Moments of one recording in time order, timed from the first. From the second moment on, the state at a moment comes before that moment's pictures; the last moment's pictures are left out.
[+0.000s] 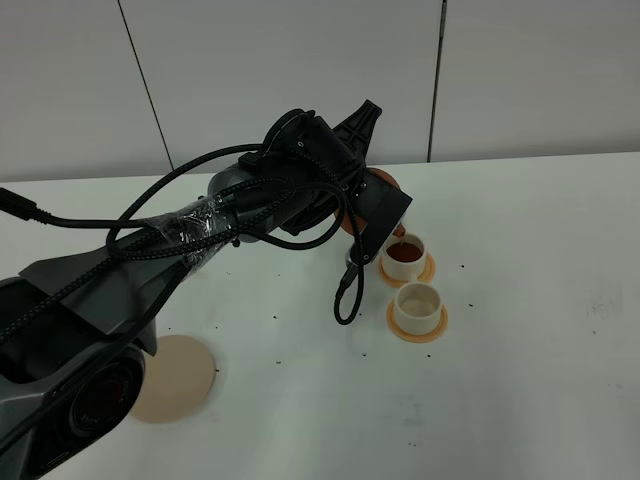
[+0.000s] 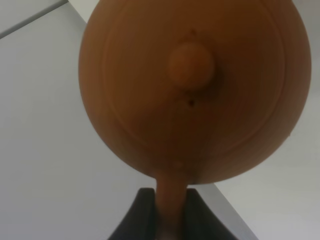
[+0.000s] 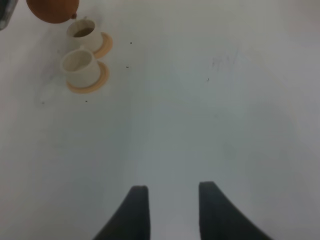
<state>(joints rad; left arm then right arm) -0.61 2.36 -2.03 0.67 0.58 1.31 -0.05 -0.01 -0.49 0.26 1.08 -0.12</state>
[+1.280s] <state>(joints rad) -0.61 2.36 -2.03 0.66 0.58 1.31 -0.05 -0.01 -0.49 0.26 1.08 -0.12</state>
